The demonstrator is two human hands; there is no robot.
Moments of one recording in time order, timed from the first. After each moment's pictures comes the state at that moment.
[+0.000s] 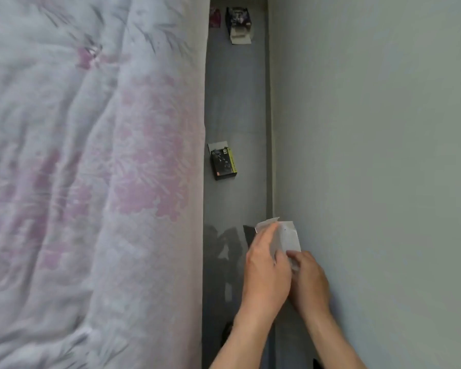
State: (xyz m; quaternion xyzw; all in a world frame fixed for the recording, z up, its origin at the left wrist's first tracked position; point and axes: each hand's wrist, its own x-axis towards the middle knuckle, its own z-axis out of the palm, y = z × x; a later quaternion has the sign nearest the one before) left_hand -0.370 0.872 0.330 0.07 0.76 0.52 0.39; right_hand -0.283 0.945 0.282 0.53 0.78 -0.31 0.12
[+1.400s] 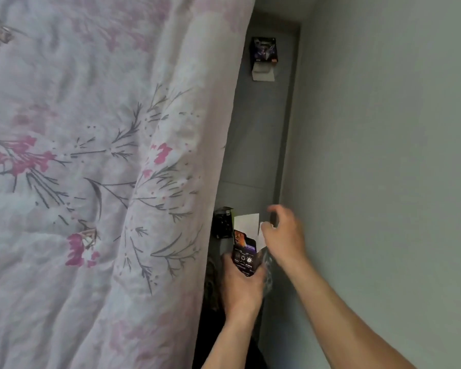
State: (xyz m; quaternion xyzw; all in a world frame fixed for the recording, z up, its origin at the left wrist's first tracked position) left_hand -0.604 1.023 0.332 -0.21 0.77 0.44 0.41; right_hand -0.637 1.145 0.335 0.45 0.80 -0.36 0.14
